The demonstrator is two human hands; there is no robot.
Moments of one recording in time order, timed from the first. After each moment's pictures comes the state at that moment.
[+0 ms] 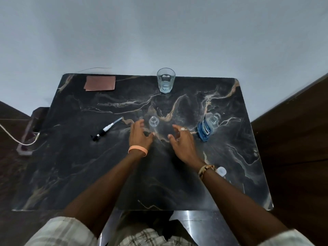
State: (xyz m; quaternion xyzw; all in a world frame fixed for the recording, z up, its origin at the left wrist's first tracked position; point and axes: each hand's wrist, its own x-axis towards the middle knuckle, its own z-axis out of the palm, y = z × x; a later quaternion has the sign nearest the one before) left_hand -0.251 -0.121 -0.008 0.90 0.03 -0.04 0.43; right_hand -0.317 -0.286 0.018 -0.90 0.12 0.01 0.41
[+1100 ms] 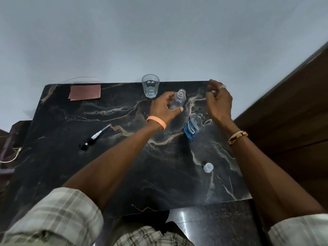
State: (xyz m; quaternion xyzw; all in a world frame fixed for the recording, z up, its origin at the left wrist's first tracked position) left_hand -0.209 -0.227 0.094 0.82 -0.17 -0.05 0.54; right_hand -0.273 -0.404 0.144 -0.87 0.24 -0.20 0.39
